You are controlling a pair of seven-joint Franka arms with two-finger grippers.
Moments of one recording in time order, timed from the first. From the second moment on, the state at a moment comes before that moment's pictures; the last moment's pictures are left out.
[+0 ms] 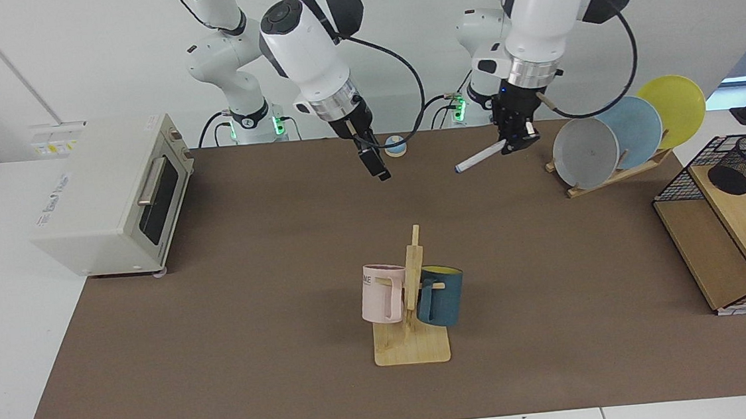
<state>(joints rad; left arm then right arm) -0.32 -0.06 0.02 -1.75 0.02 1.71 1.06 0.65 0.06 -0.15 -1.79 0.35 2.06 1.76</state>
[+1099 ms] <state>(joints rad) -0.31 -0.05 0.51 -1.74 0.52 1.84 1.28 0.22 -0.02 -0.16 -1.79 0.01 1.88 0.42</state>
